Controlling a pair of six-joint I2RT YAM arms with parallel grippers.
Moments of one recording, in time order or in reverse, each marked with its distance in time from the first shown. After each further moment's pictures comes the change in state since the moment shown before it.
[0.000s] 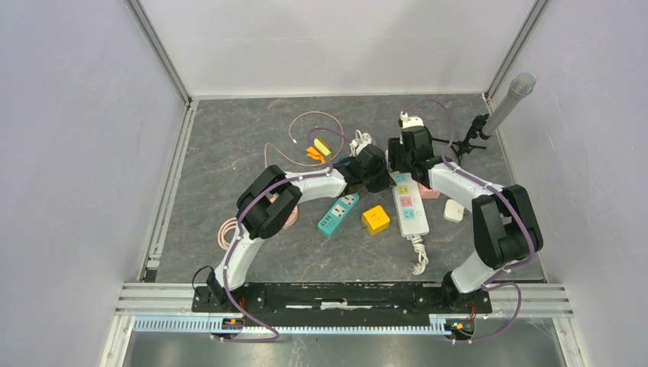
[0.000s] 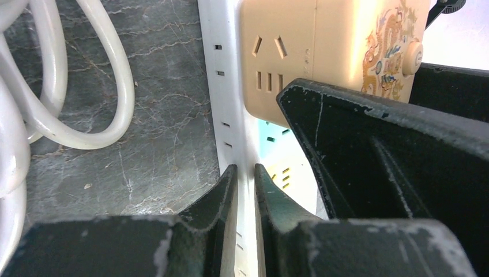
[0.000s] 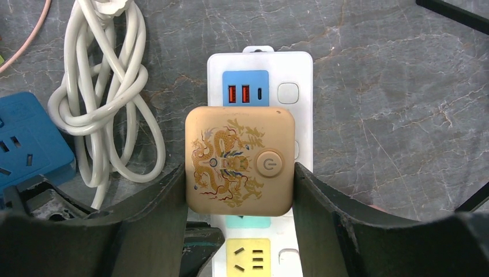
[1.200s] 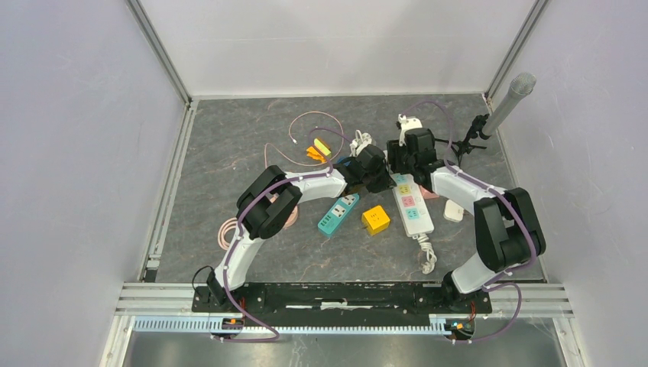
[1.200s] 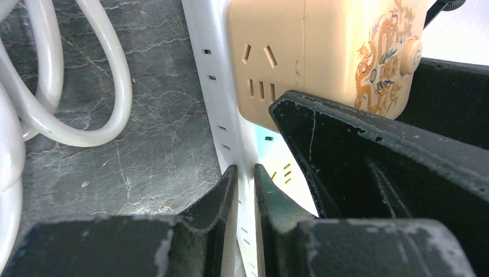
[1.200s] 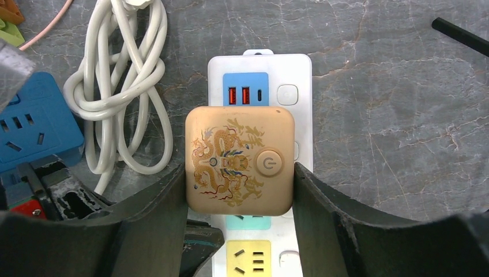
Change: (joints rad) left arm -0.002 0.000 0.000 -0.002 0.002 -0.002; right arm -0.009 -0.026 -0.053 0.079 -0.076 -0.085
